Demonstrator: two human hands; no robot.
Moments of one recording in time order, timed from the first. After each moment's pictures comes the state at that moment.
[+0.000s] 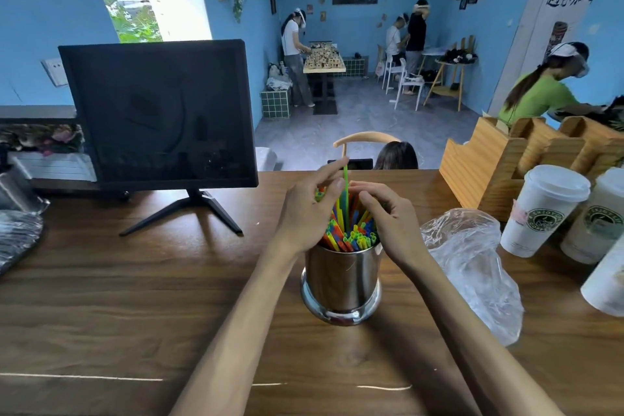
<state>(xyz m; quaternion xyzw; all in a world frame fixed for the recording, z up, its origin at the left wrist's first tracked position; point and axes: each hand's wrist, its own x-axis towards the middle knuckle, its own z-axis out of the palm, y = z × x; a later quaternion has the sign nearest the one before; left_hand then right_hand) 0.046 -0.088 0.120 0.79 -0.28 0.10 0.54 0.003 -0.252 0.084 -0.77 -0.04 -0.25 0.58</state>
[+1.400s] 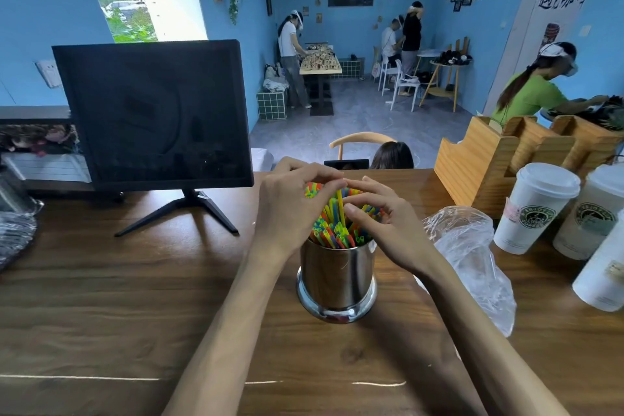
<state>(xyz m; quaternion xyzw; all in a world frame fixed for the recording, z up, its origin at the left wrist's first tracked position) 0.019 -0.077 0.145 0.80 -0.28 0.32 0.43 -0.018 -0.260 0.100 -0.84 -0.11 -0.21 0.49</state>
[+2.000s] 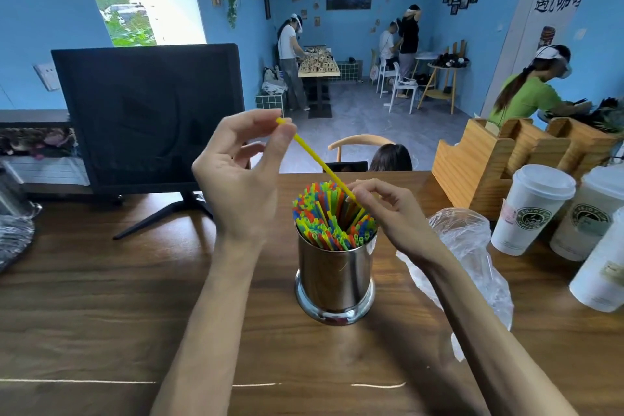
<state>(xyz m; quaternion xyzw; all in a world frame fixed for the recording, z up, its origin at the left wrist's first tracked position) -0.002 -0.059 0.193 0.56 -0.23 0.36 0.71 -0.016 -0.266 0.113 -0.77 -0.12 -0.18 0.60</state>
